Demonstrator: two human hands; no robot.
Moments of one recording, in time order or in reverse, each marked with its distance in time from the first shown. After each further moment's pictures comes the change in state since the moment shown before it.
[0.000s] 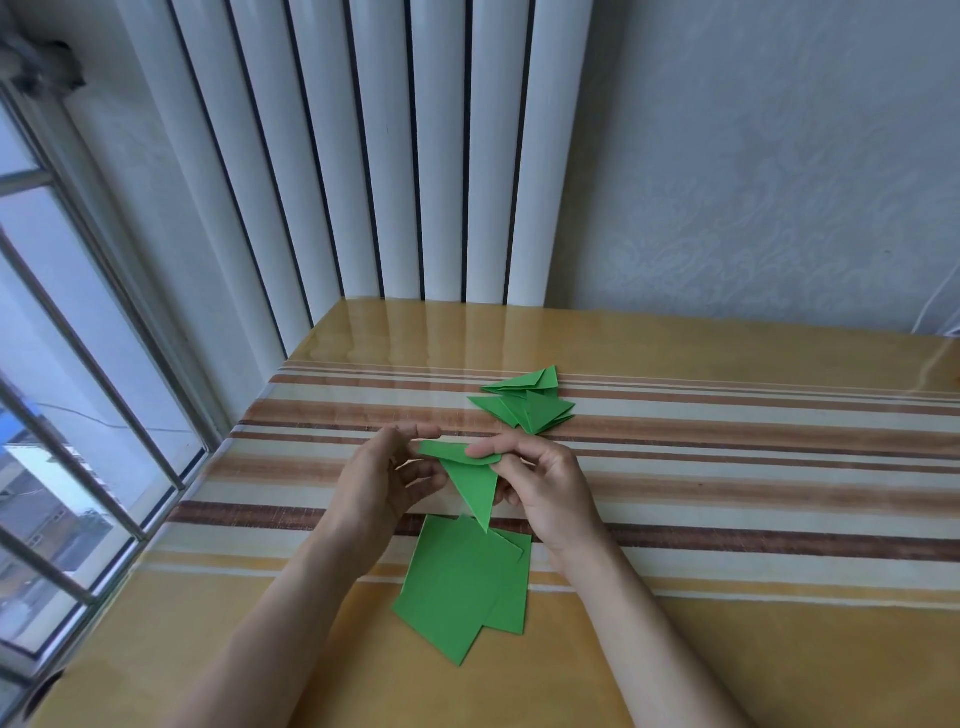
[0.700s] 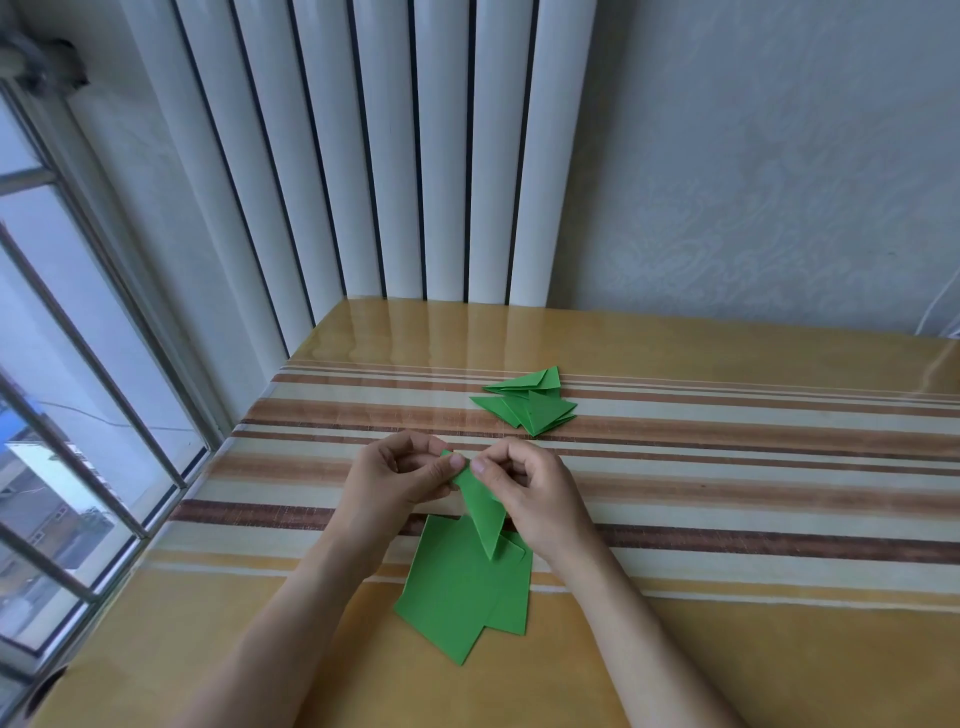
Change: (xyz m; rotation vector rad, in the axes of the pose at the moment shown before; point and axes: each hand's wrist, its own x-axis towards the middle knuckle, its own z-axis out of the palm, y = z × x) left_hand -0.006 -0.006 -0.002 0.367 -0.013 0.105; right_hand 0.002 0.013 0.001 -0.276 -0.062 -0.034
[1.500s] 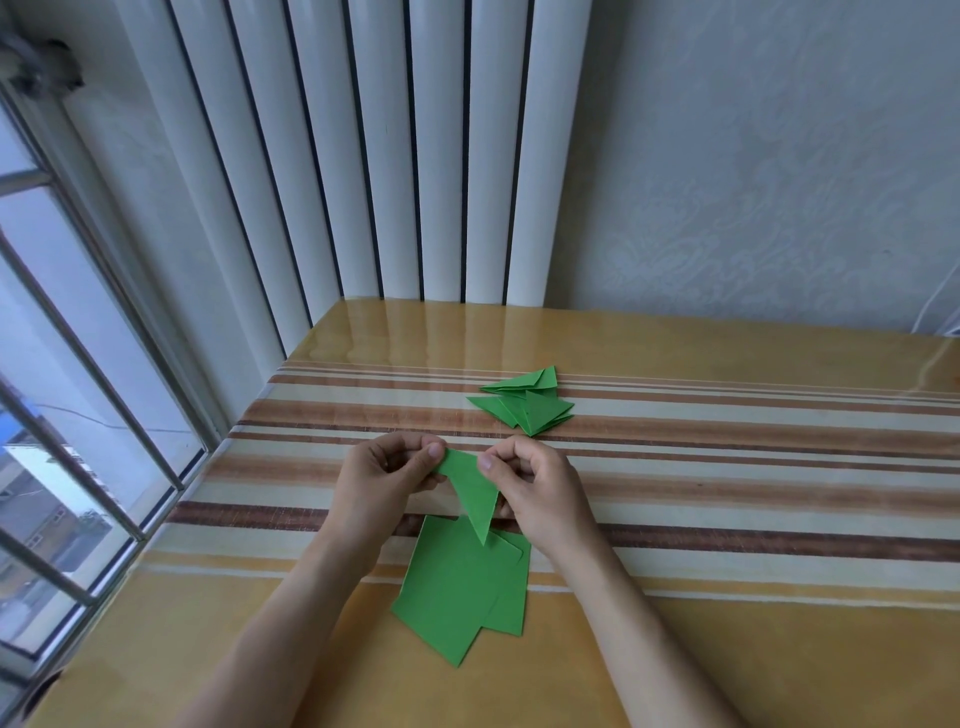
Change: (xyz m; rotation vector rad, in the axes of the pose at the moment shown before) left_hand 0.008 -0.011 -0.003 0.018 0.082 0.058; right_hand 0.002 0.004 -0.003 0.041 0.060 0.076
